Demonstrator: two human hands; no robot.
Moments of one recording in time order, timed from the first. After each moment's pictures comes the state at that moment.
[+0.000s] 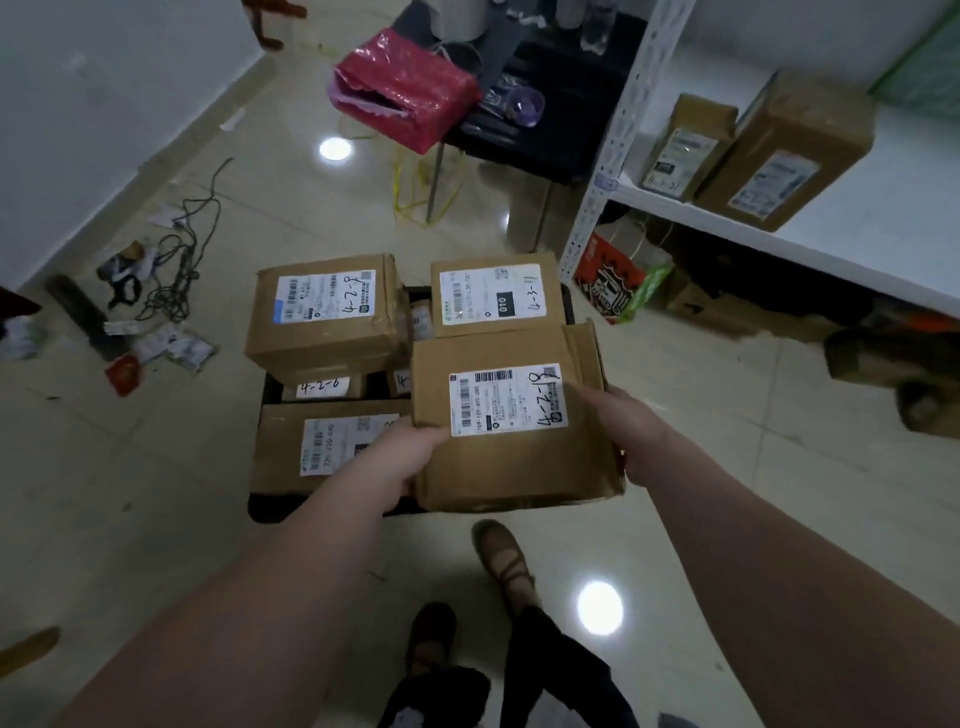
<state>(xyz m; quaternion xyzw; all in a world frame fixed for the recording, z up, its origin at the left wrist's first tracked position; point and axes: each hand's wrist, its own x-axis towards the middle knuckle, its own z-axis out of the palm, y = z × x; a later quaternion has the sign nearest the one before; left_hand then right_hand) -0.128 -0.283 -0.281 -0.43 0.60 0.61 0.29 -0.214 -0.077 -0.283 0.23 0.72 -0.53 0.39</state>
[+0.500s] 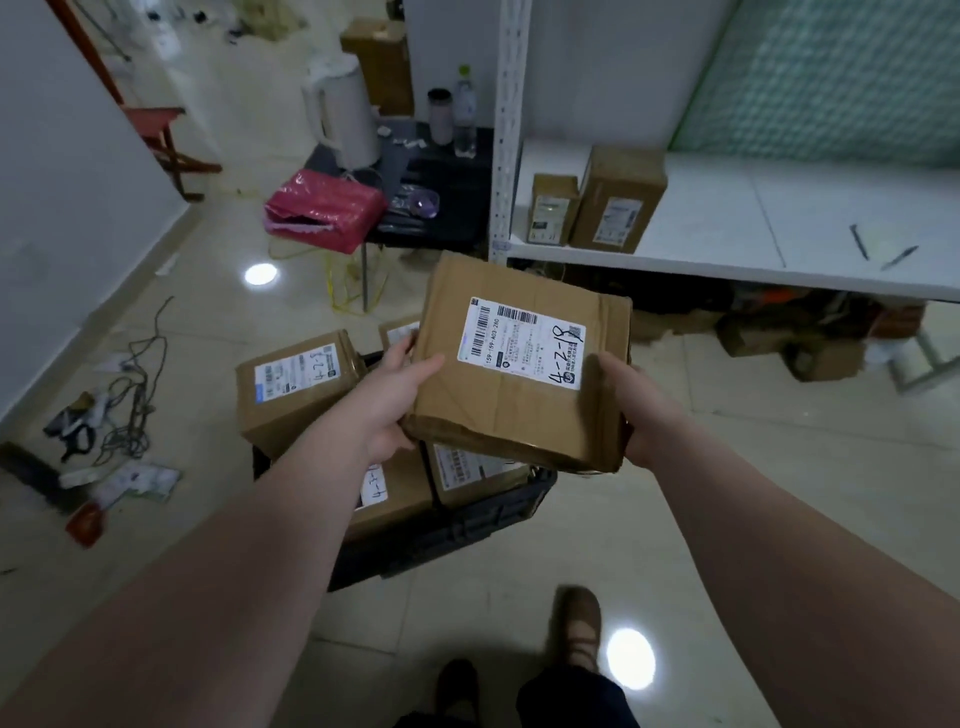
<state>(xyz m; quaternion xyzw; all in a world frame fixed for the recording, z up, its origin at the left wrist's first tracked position) -0.126 -0.273 -0.166 -0.26 0.63 0.69 0.24 -0.139 -0.025 -0.196 0.33 0.65 -0.66 0.20</state>
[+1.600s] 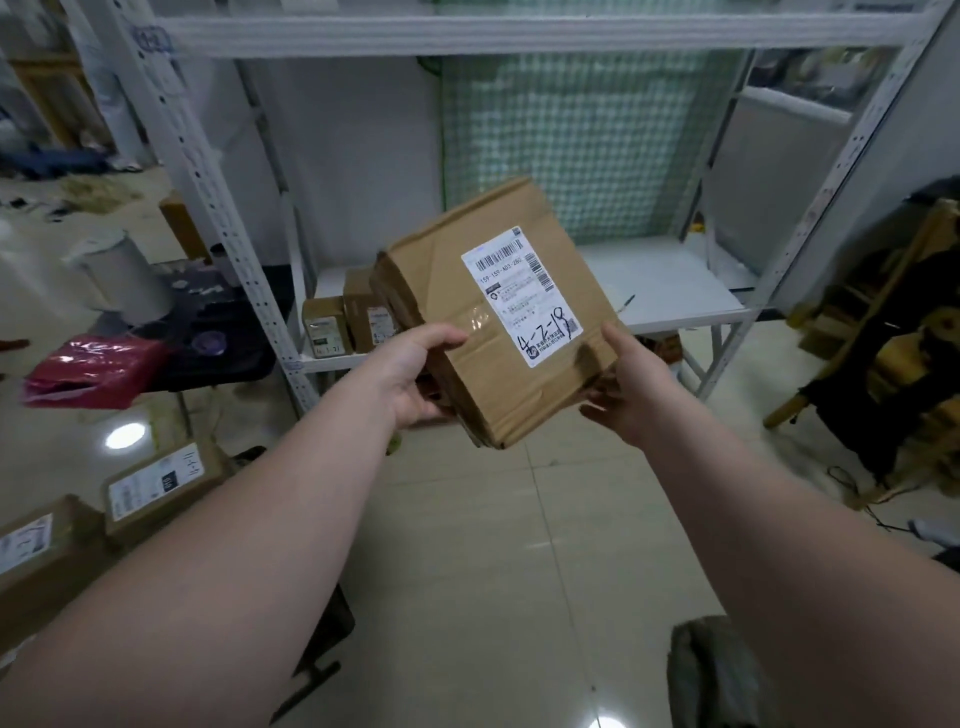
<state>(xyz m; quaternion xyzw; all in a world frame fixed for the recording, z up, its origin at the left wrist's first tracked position) -0.131 0.136 -0.034 -0.11 0.61 0.73 0.27 -0.081 0.343 -0.067 0.36 0.57 -0.74 -0.03</state>
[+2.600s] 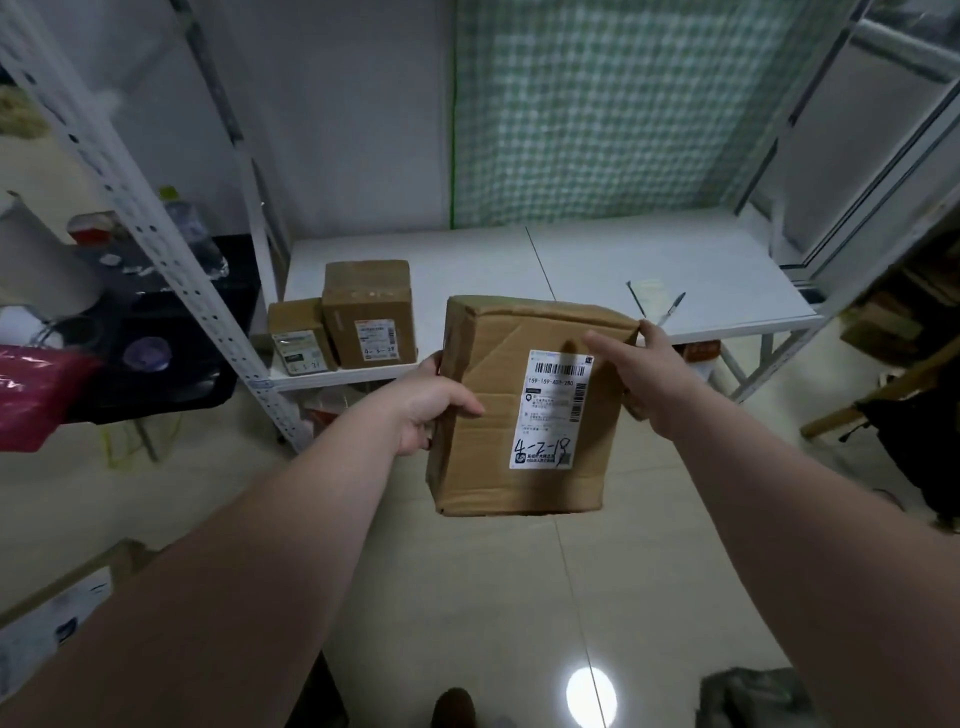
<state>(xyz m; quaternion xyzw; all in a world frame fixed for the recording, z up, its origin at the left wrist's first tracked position) -0.387 0.153 -0.117 -0.09 0.69 0.60 0.39 -0.343 0.384 -0.126 0.31 0.73 -0.62 0.00</state>
